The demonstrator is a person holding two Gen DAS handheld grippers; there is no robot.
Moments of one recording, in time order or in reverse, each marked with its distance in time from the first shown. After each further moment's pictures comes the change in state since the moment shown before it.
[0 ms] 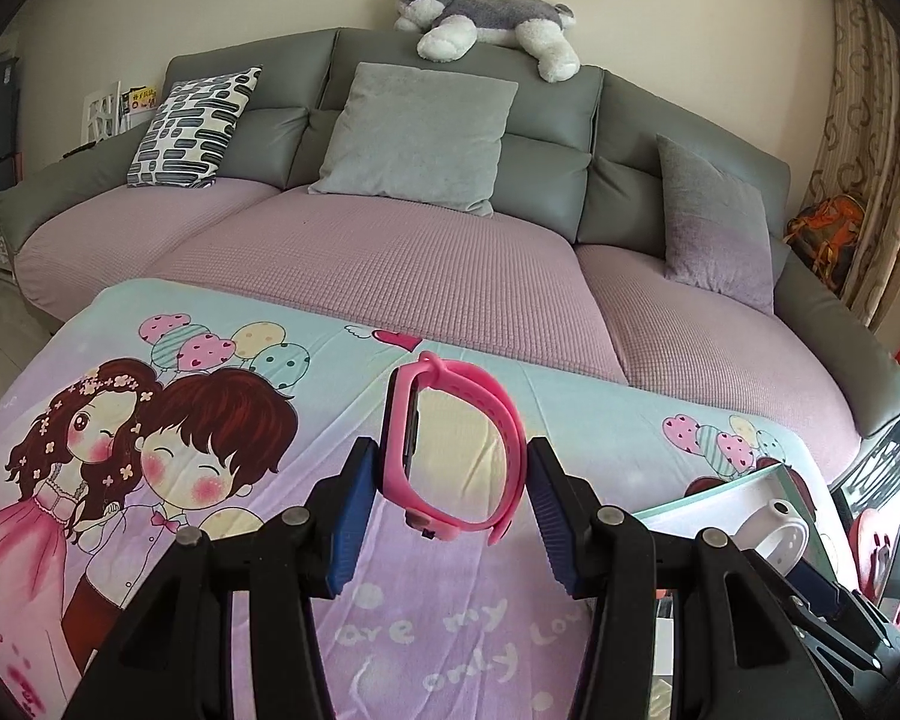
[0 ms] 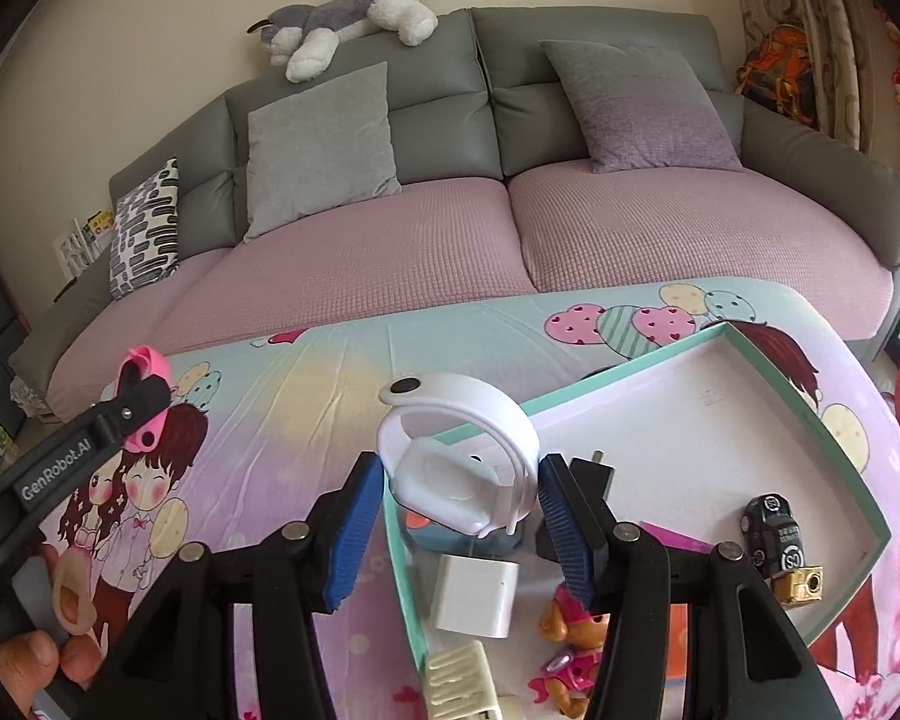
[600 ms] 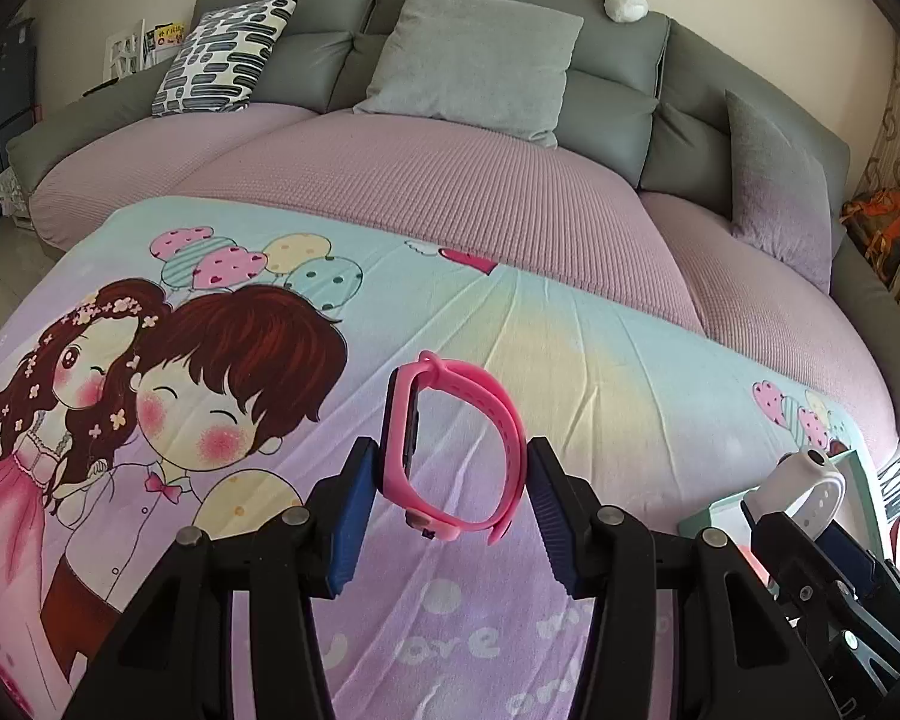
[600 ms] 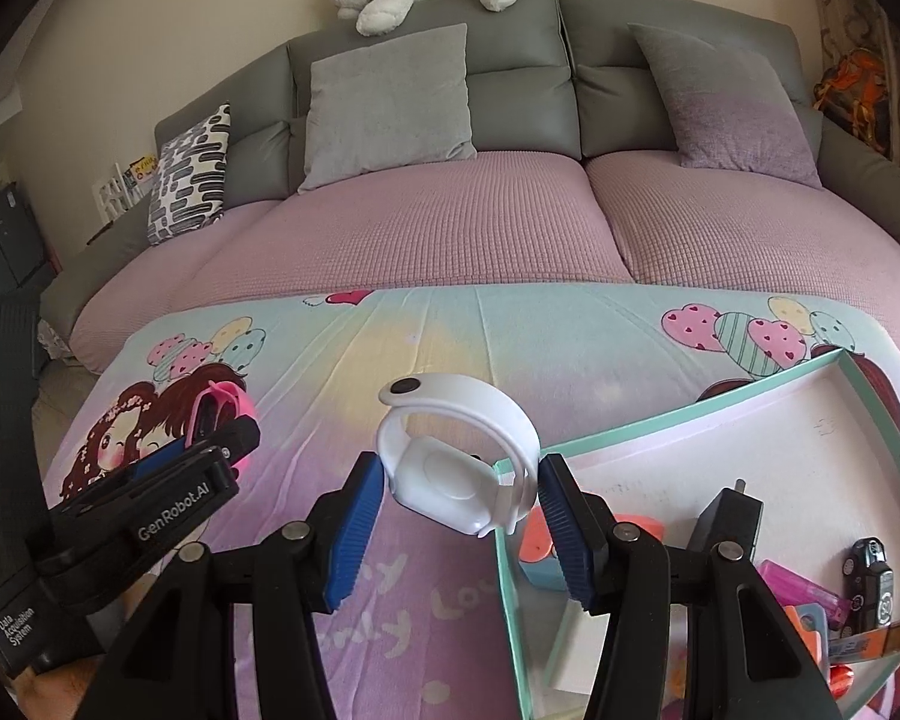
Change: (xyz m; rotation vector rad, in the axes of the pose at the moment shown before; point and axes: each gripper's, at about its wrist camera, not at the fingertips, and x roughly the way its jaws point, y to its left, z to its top) left arm 0.063 0.048 -0.018 -0.074 0.136 0.077; right arm 0.047 0.069 0.000 -0.133 0.041 0.111
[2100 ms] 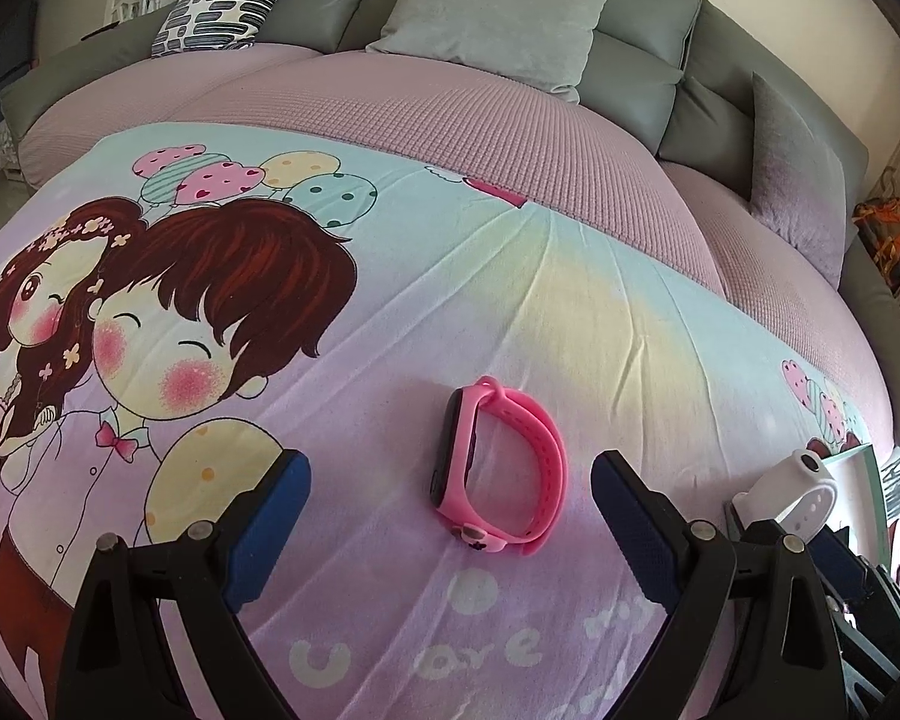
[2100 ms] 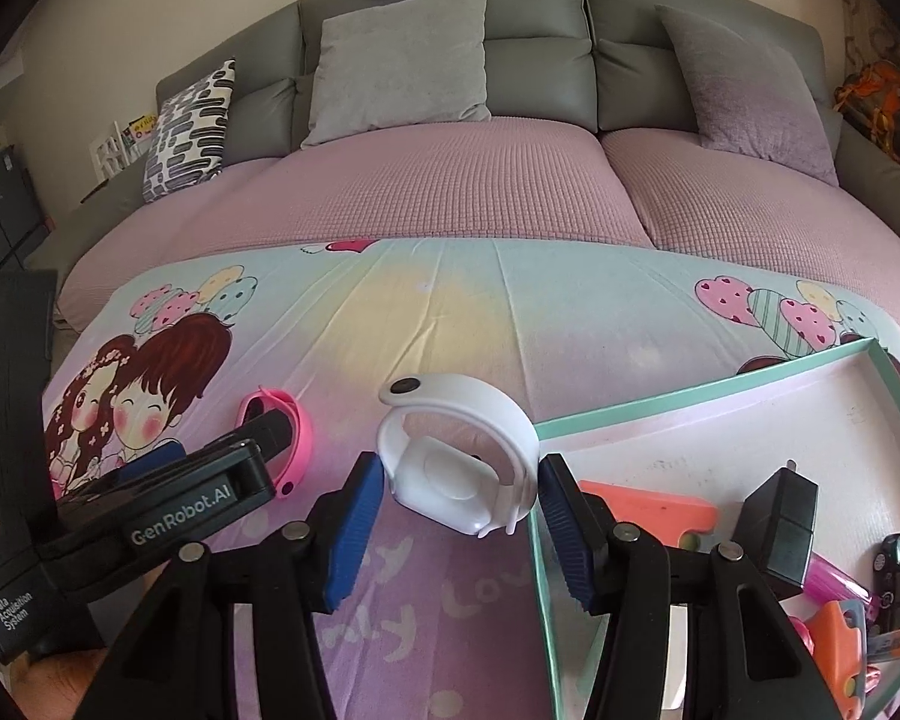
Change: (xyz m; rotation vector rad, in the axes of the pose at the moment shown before) left arm 0.049 0.019 -0.020 -0.045 0.119 -0.024; right arm 0.041 0.014 -0.018 -0.049 0.085 -0.021
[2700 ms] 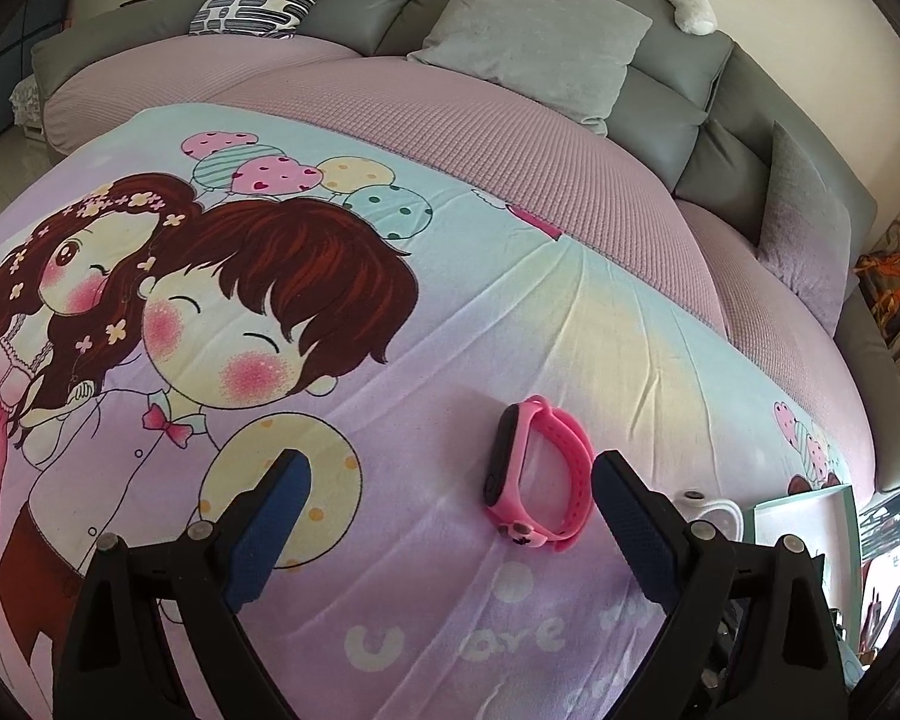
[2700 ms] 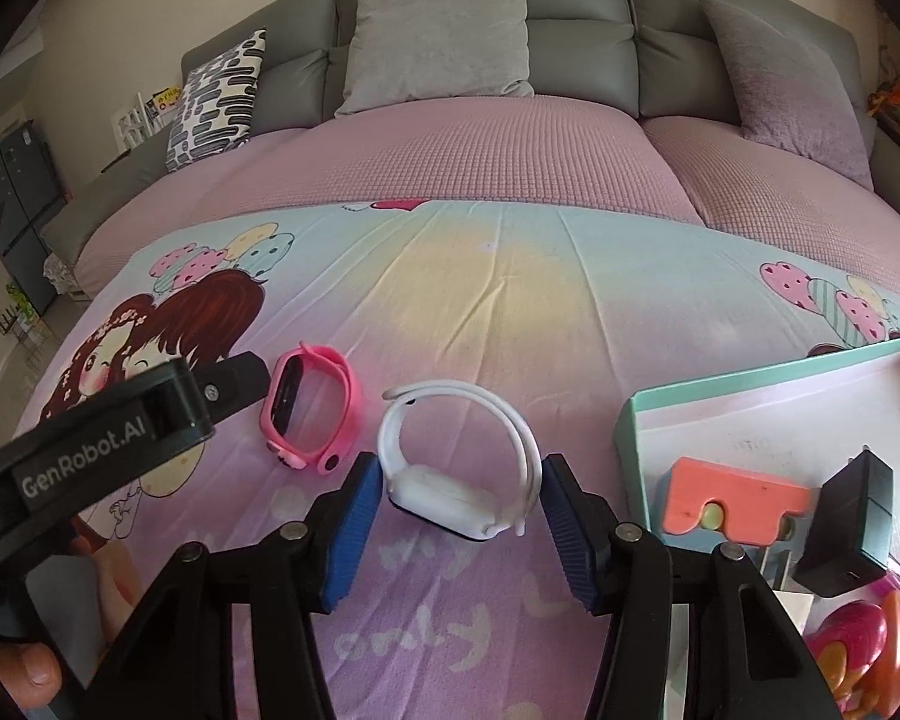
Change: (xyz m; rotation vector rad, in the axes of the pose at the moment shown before) left arm -0.016 0.031 0.002 -0.100 -0.029 -0.038; right arm 0.022 0.026 -0.012 -0.039 0.034 0.037
